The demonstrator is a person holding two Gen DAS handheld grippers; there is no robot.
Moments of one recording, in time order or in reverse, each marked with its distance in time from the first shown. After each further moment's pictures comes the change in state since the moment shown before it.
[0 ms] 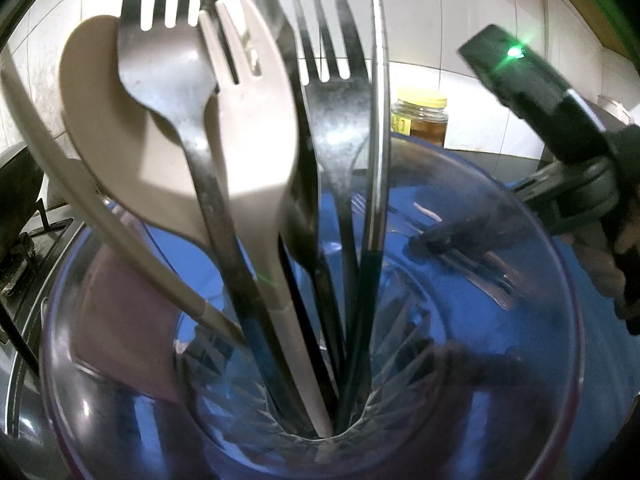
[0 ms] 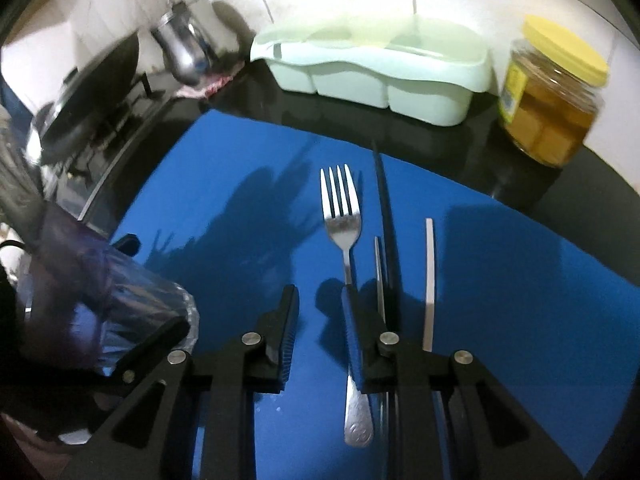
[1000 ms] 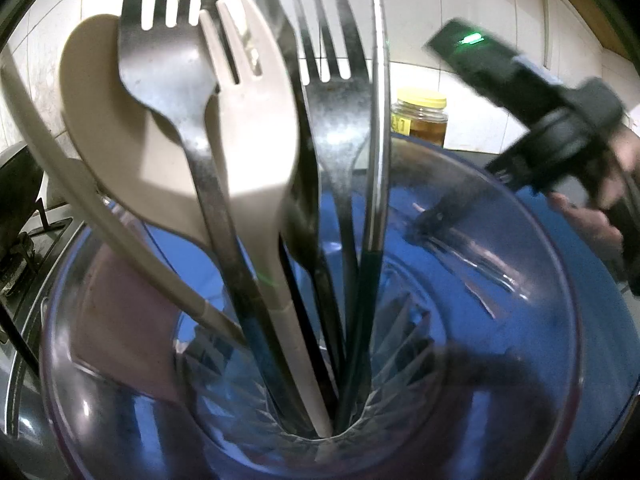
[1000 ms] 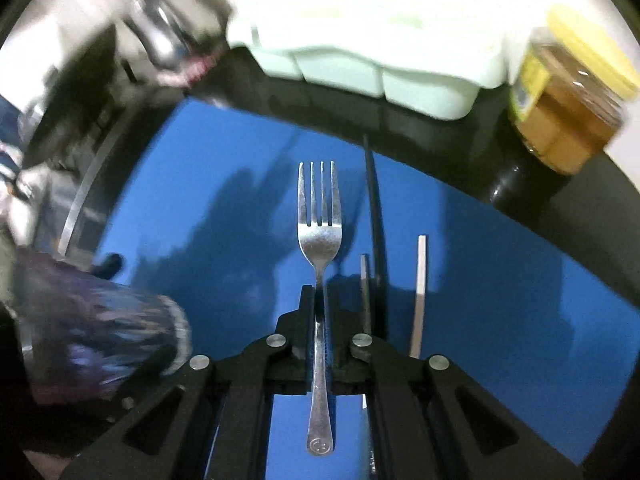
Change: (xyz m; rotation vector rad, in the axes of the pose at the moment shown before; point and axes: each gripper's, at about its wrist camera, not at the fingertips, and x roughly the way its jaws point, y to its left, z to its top) left arm 0.000 0.000 0.000 0.000 0.000 0.001; right arm -0.008 -0.008 0.012 0.073 0.026 0.069
